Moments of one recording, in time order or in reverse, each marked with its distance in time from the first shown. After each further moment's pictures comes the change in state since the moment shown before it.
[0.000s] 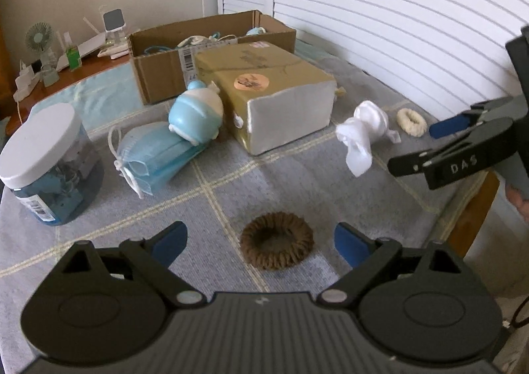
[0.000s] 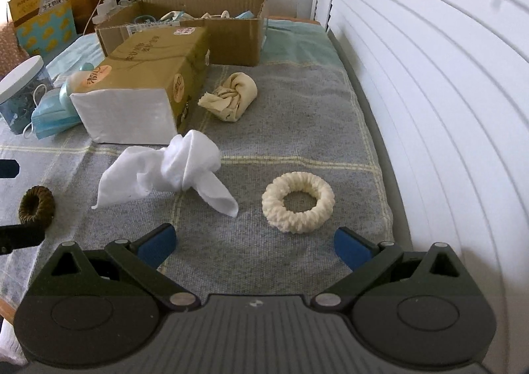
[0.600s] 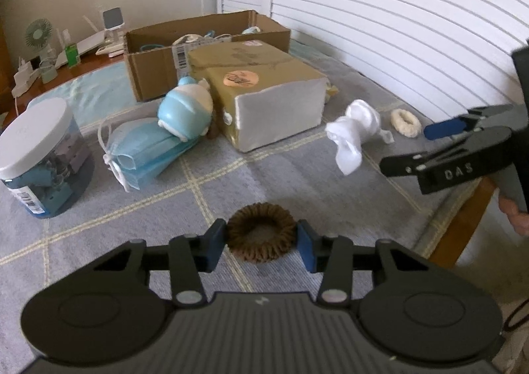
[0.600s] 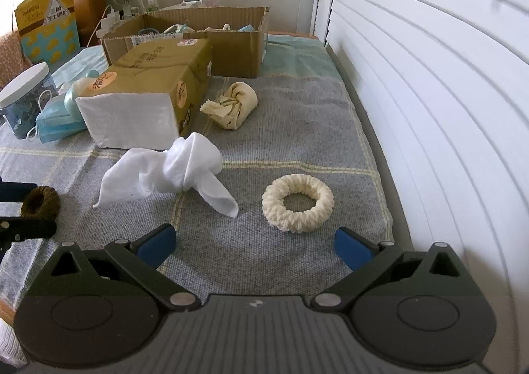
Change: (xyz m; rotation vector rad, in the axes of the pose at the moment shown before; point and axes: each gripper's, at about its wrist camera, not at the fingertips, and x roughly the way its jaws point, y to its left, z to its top) left arm 0.003 -0.005 -0.001 -0.039 -0.011 -0.013; right arm -0.005 0.000 -0.011 0.002 -0.074 -0.002
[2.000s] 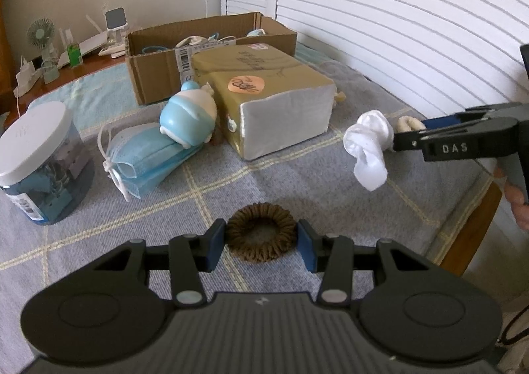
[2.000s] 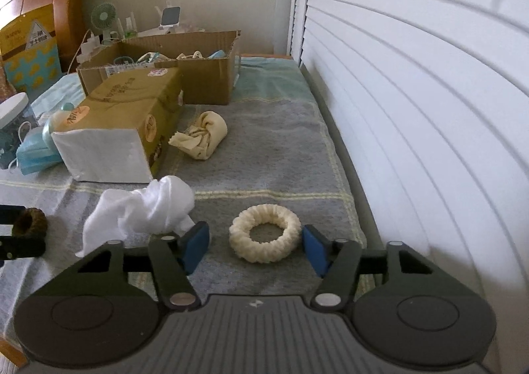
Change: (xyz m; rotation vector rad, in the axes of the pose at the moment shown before) left arm 0.006 0.001 0.005 0.007 -0.006 0.007; right arm 0.000 -0.010 0.008 0.045 -0.076 -0.057
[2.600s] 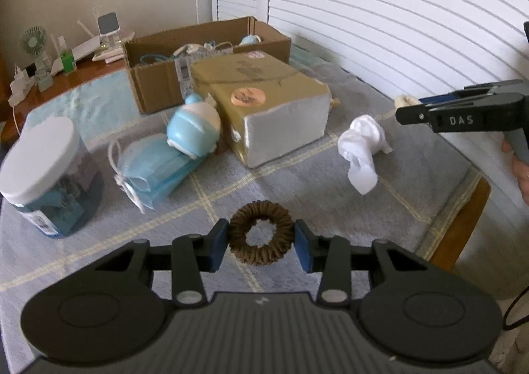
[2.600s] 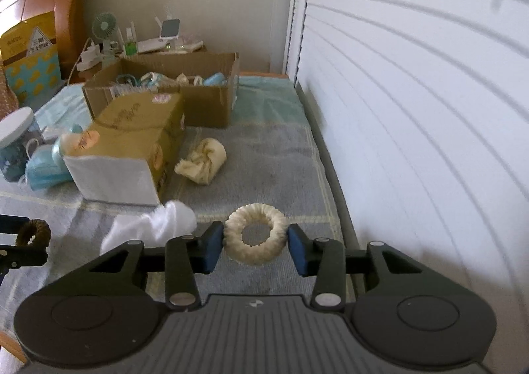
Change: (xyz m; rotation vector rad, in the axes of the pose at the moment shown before) left arm -0.018 0.011 0.012 0.036 0.018 -0.025; right arm -0.027 0.002 0.022 -0.015 -0.037 -0.018
